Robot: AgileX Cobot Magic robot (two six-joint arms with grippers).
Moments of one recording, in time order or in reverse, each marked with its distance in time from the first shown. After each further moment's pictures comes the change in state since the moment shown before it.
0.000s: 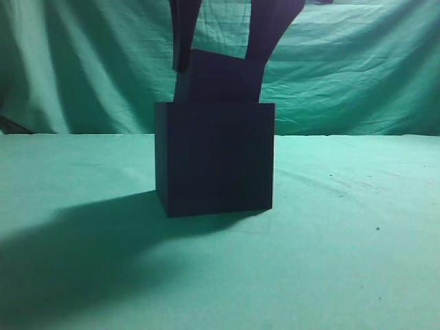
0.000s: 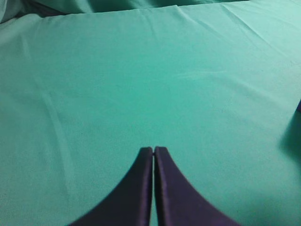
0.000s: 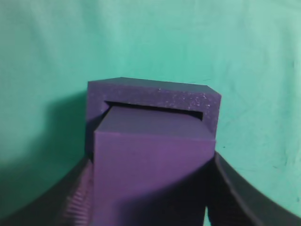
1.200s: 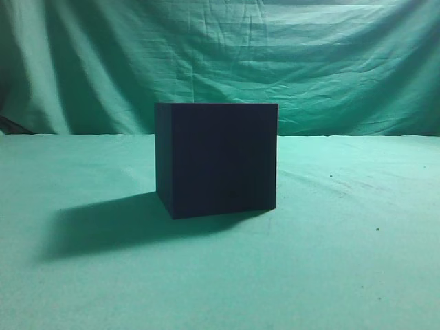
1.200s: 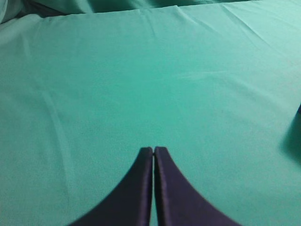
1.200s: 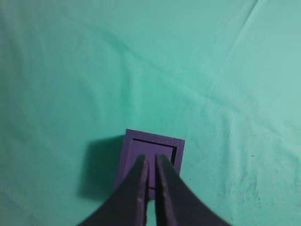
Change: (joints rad) left arm 0.000 0.000 0.000 0.000 0.000 0.000; right arm 0.000 -0.165 -0.280 -0.095 0.176 -0.098
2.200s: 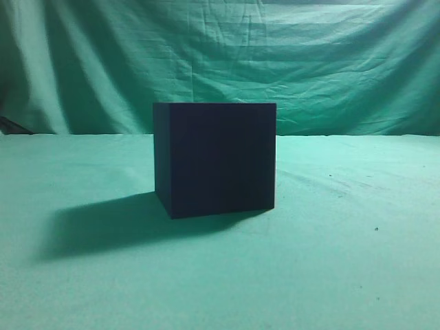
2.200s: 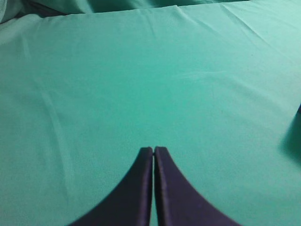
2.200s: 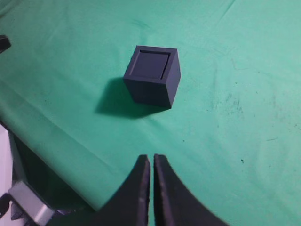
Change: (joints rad) left arm 0.000 0.000 0.000 0.000 0.000 0.000; right arm 0.000 -1.163 0.910 0.062 -0.125 -0.053
